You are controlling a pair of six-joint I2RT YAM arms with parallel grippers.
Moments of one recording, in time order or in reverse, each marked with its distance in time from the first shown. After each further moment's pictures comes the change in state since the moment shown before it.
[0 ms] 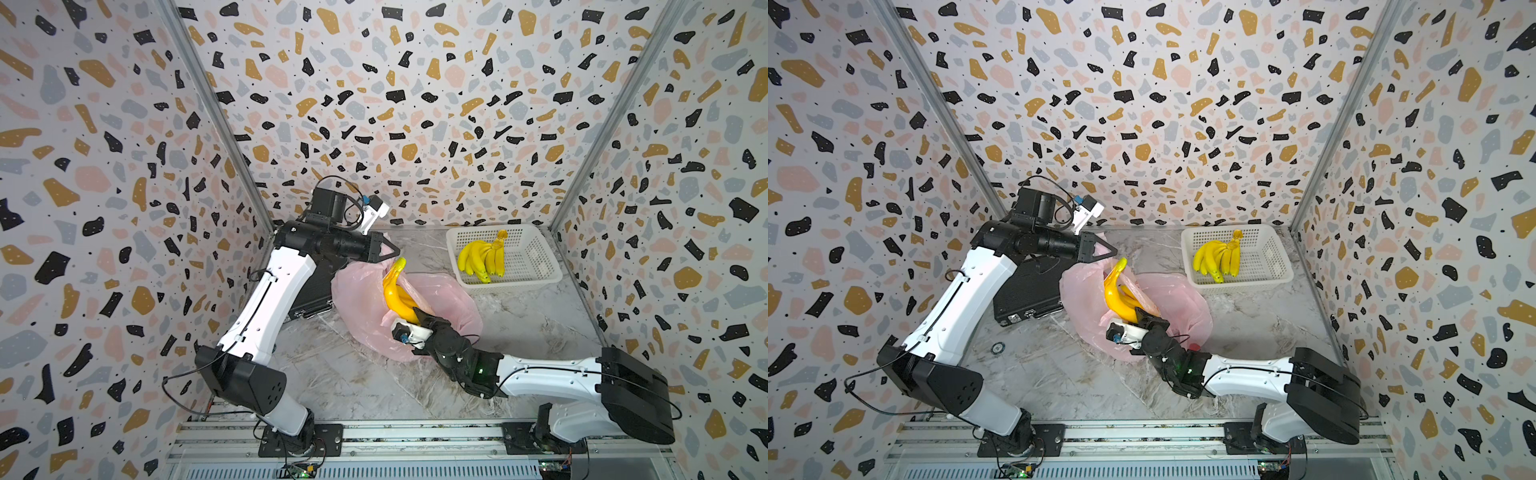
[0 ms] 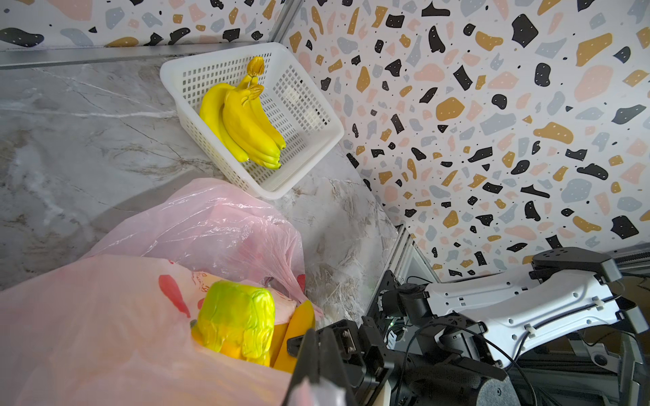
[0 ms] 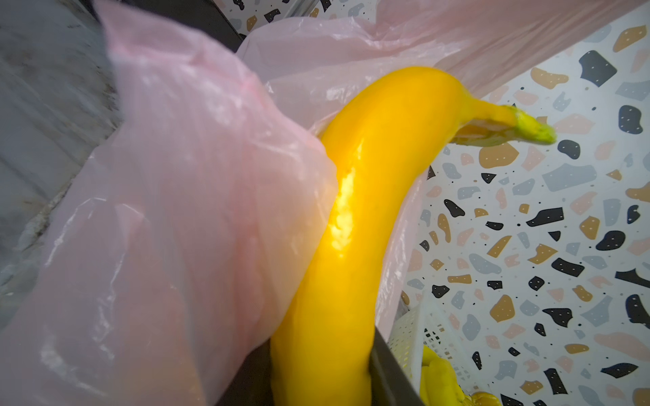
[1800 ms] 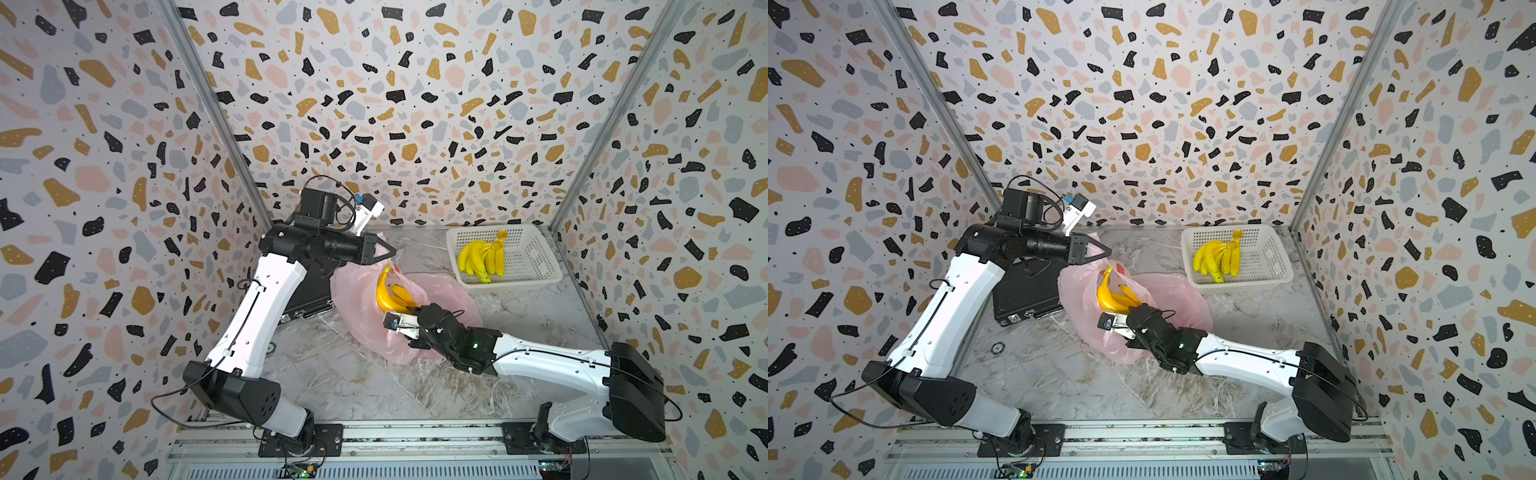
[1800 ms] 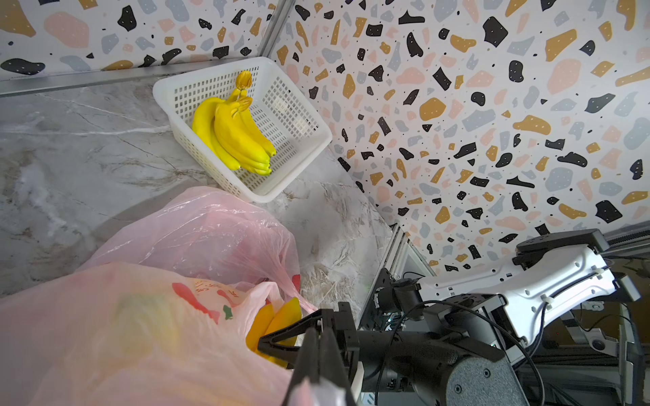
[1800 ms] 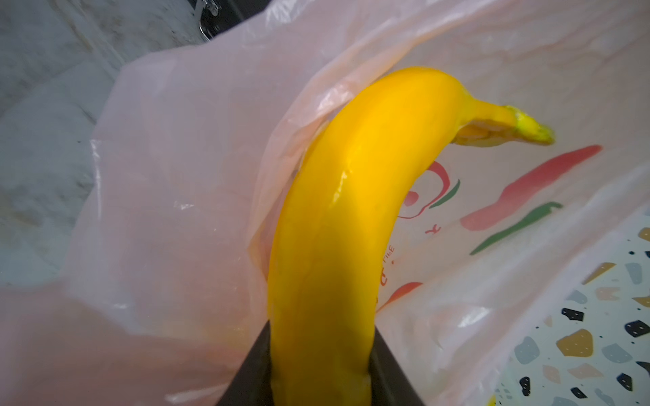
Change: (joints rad) left arm 0.022 -0.066 -0.010 -0.020 0.031 0.034; right arm -0.082 0.035 0.312 -0.578 -0.244 0.114
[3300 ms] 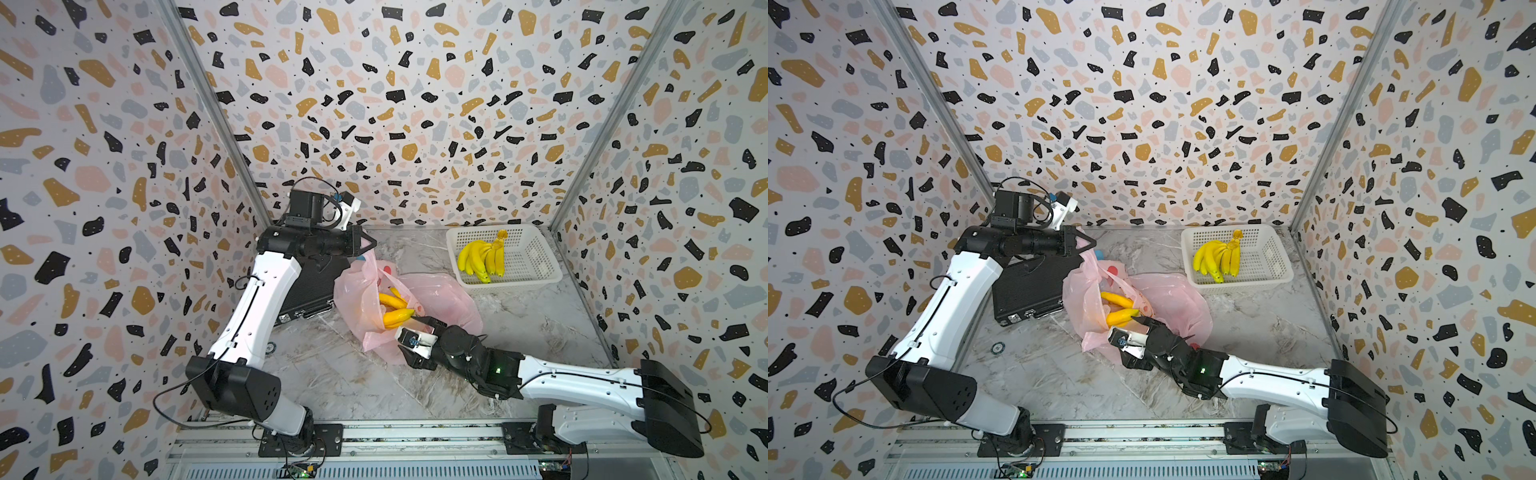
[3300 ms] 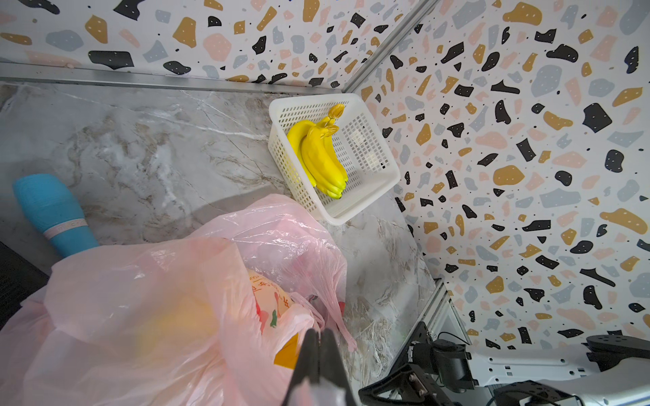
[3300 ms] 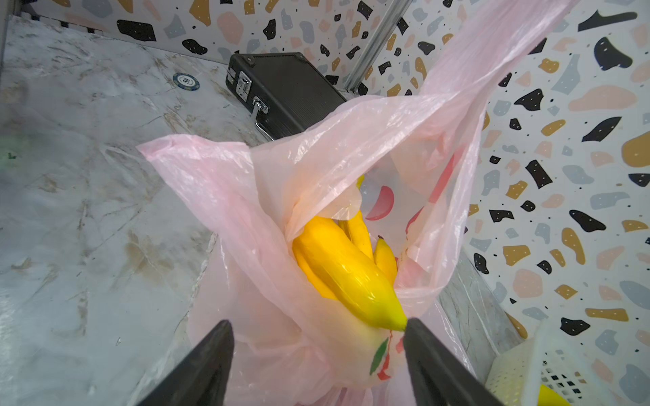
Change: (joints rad) left arm 0.105 0.014 -0.079 0.109 -0.158 -0.143; right arm 0.106 -0.187 -0.276 0.292 -0.045 0.137
